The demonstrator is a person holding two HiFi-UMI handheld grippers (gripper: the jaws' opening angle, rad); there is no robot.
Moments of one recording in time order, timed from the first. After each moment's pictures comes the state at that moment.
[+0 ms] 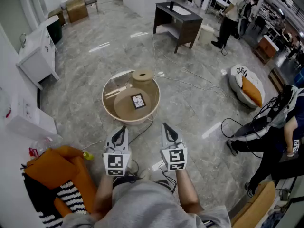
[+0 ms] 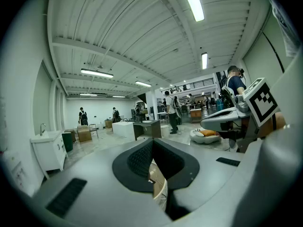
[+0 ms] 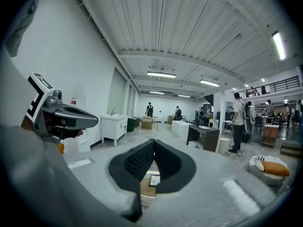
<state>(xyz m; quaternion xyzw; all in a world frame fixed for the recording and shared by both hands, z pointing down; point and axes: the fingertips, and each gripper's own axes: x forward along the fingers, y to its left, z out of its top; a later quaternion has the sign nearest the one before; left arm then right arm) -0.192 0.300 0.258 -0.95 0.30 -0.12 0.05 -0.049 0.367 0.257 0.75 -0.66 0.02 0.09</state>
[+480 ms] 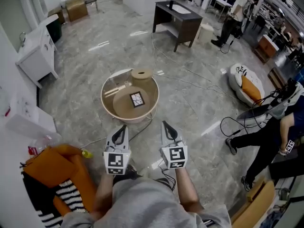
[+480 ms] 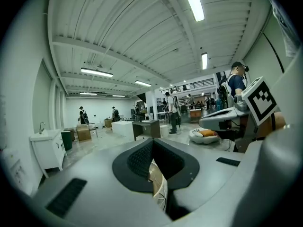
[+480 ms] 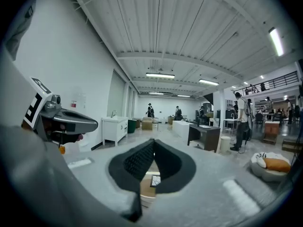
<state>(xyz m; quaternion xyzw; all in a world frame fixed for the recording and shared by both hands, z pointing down) -0.188 0.311 0.263 -0.95 0.29 -0.12 0.05 -0.046 0.374 0.258 0.74 -0.66 0.03 0.08</state>
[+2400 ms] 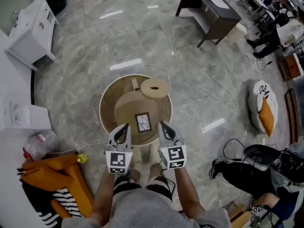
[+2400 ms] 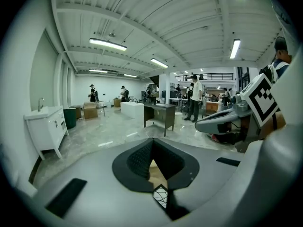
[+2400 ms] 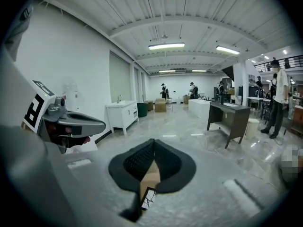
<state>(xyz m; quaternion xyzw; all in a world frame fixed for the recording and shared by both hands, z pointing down) -0.010 -0.103 0.387 -0.92 0.35 -0.18 -0.05 0.116 -0.068 0.385 0.66 -0.73 0.14 0.13</state>
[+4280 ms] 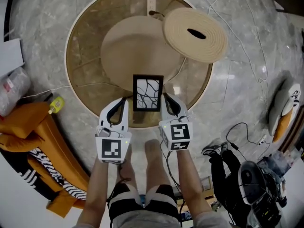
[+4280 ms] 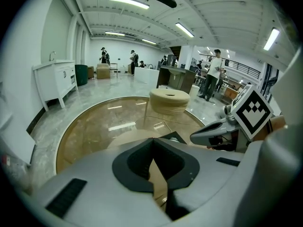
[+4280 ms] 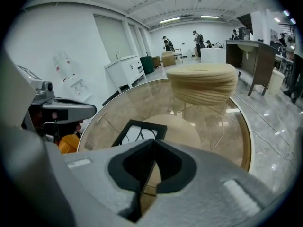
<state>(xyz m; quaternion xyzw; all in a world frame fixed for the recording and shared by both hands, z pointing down) 0.011 -0.171 0.826 -0.83 0.40 -0.30 -0.24 0.135 -0.147 0.884 0.52 -0.73 0.36 0.27</state>
